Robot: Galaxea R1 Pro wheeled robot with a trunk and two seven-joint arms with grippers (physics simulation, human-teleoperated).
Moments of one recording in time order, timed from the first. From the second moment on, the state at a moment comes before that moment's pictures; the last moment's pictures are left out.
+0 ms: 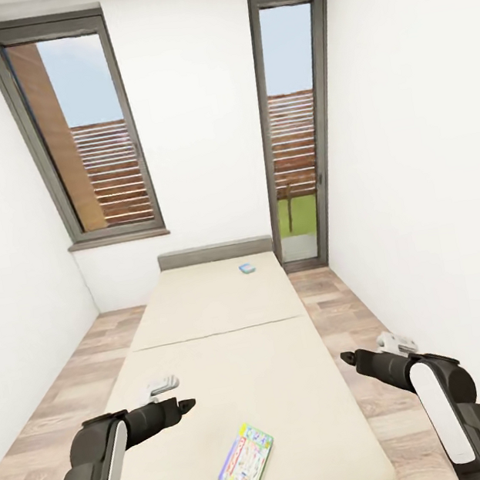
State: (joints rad) left arm -0.32 0.01 0.17 -1.40 0.01 0.99 -0.37; right arm -0.30 0.04 -0.17 -1.56 -0.44 0.99 -0.18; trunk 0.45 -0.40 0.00
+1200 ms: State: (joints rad) left arm -0.32 0.01 0.17 -1.40 0.00 0.99 -0.37; right arm -0.30 0.04 -0.17 -1.56 -0.44 0.99 -0.18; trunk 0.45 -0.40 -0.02
